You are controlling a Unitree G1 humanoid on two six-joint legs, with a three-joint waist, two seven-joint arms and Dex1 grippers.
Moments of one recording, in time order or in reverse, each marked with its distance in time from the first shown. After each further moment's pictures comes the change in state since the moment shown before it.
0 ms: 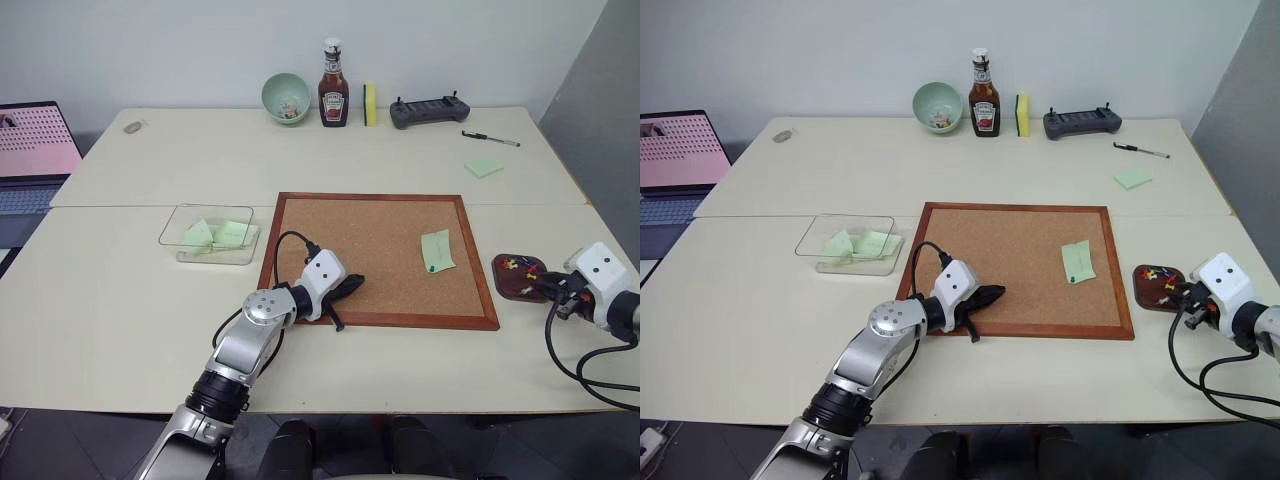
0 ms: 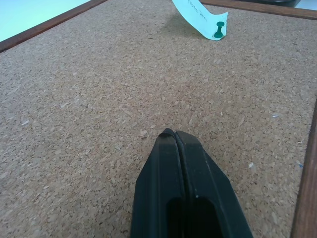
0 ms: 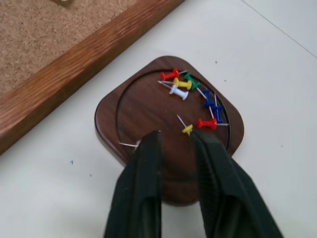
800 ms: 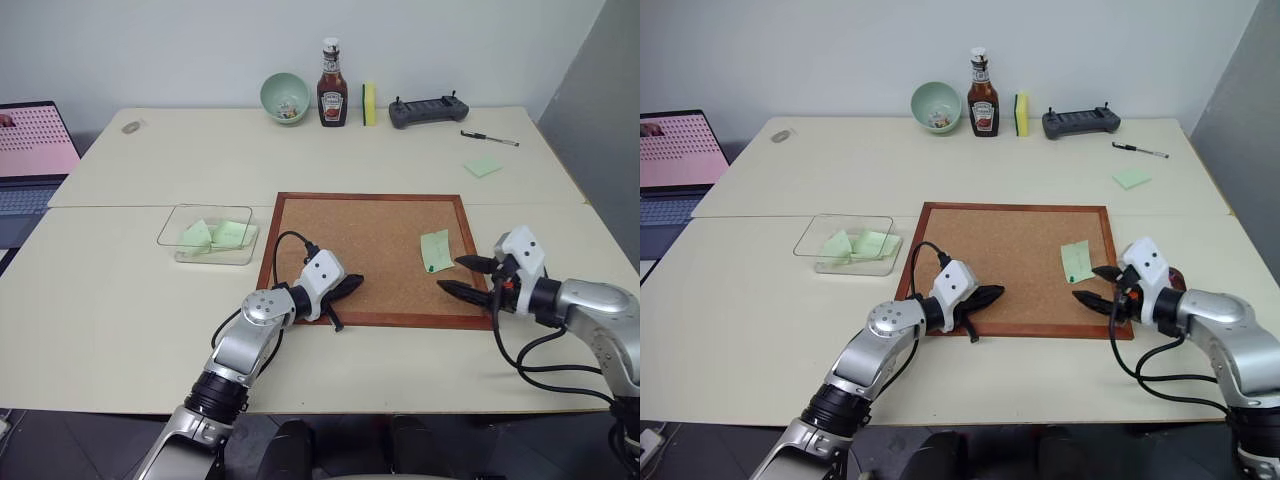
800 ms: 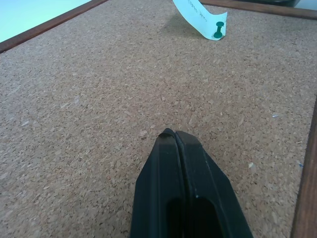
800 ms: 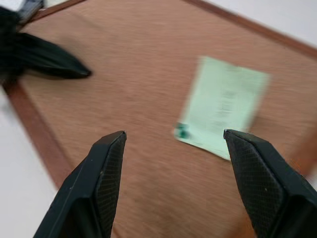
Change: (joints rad) left arm 0.006 0.005 0.003 -0.007 0.000 -0.002 0.000; right arm -0.163 0.176 0.185 -0.257 0.239 0.266 0.008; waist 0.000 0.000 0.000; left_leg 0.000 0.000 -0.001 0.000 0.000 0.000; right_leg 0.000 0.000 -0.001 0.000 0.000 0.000
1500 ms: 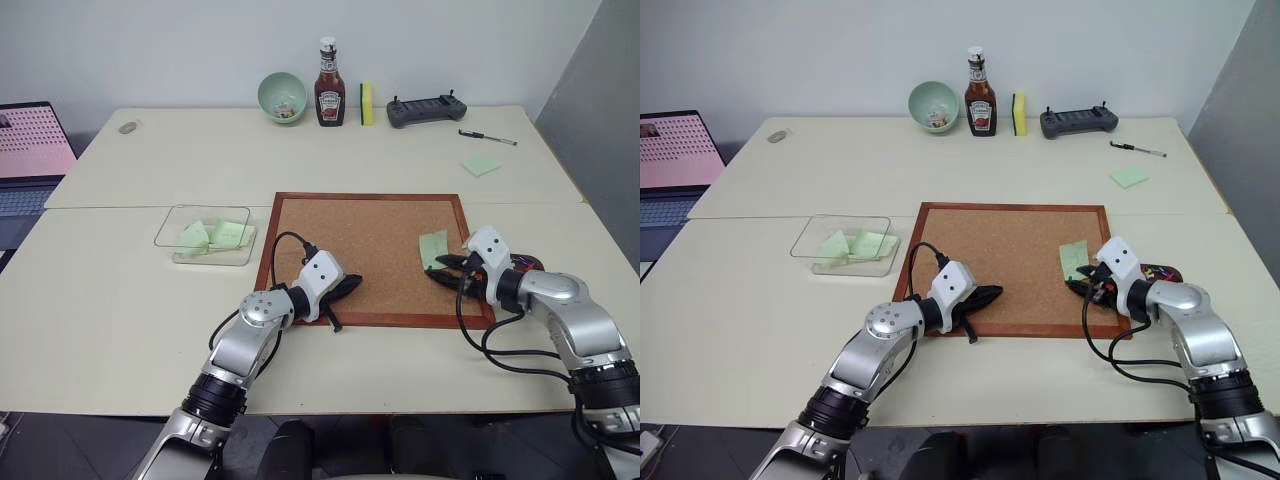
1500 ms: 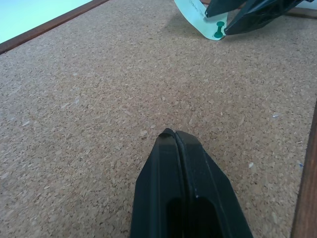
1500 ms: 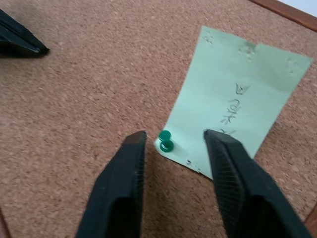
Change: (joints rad) left arm 0.014 0.010 0.001 -0.024 0.000 0.008 0.011; right arm -0.155 0.089 0.138 0.318 -0.184 -0.214 -0.015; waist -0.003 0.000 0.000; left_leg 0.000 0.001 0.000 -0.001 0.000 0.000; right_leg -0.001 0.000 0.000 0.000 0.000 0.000
